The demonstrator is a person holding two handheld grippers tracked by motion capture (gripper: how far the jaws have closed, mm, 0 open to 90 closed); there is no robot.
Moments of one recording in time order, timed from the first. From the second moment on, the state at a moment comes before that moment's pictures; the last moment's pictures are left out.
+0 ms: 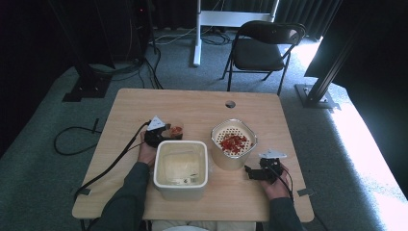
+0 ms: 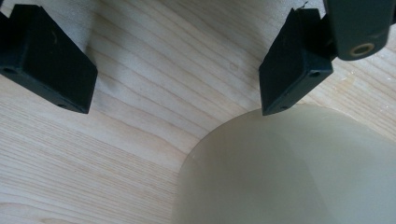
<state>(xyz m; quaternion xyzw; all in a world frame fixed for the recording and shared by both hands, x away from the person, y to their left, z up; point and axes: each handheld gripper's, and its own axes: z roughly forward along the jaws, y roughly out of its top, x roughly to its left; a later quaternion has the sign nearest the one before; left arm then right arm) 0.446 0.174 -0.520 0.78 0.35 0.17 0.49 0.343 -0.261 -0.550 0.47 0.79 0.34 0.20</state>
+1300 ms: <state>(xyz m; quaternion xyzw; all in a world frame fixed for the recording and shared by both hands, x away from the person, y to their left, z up) 0.430 0.202 -0.459 0.77 0.31 0.18 0.52 0.351 -0.262 -0.537 0.47 0.78 0.33 0.25</state>
